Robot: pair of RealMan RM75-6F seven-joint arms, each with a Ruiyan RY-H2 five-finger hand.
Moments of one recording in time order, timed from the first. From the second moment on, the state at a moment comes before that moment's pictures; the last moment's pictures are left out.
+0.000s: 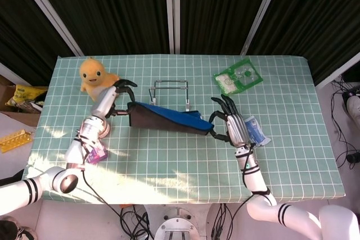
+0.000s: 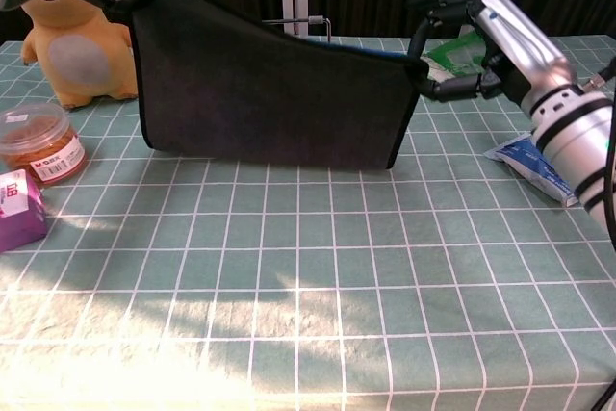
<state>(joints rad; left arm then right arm) -0.70 -1.37 -0.34 -1.56 1.09 0.95 -0.31 0.54 -1.86 0.32 -1.16 -1.53 1.27 0.32</state>
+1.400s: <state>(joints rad) -1.10 -1.42 -0.38 -0.86 0.45 0.27 -0.36 1.32 -1.96 0.62 -0.28 -1.04 0.41 0.21</state>
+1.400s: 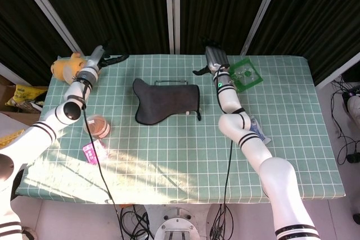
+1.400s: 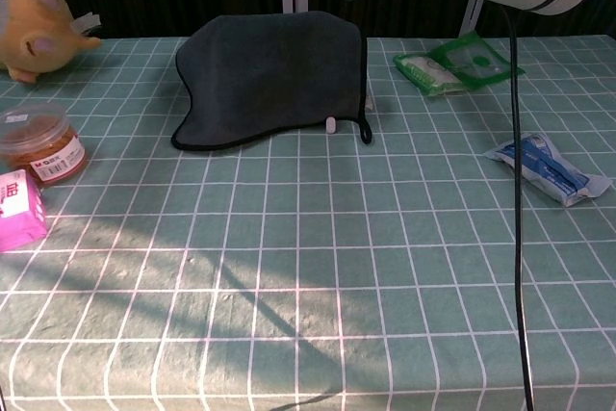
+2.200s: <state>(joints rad) -0.35 -1.24 -0.08 -1.54 1.42 1.39 0.11 0.32 -1.48 0.02 -1.22 -1.39 1.40 0.05</state>
